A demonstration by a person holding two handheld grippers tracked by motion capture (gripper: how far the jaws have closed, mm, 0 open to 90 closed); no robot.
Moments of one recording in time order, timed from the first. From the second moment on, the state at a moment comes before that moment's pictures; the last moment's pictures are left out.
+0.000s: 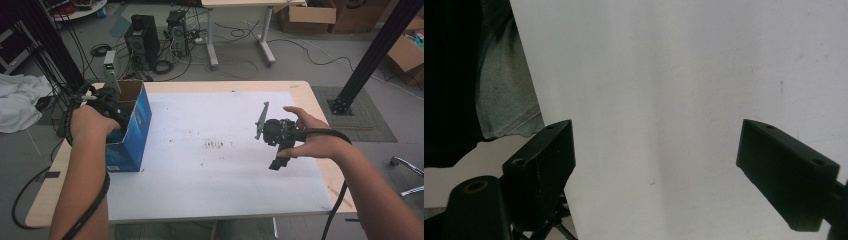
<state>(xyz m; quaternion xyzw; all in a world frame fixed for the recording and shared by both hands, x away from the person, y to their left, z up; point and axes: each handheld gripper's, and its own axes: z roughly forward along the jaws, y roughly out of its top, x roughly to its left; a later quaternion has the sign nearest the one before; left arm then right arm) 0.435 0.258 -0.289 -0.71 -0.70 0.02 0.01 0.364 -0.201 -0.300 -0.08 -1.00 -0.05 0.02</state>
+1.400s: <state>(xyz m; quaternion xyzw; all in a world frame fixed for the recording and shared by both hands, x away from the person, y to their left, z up) 0.429 0.253 -0.266 -0.72 -0.70 -0.02 -0.02 0.364 -0.200 -0.297 -0.08 -1.00 -0.05 0.04</state>
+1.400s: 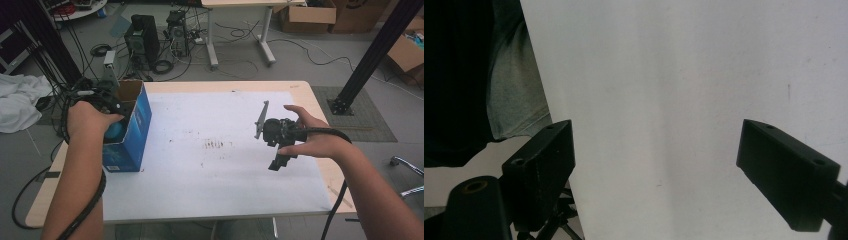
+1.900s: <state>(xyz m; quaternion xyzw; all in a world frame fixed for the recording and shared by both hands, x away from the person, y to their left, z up) 0.425 0.253 -0.243 -0.72 -0.70 -0.03 -0.03 0.365 -0.197 -0.296 -0.07 -1.00 -0.05 0.03</state>
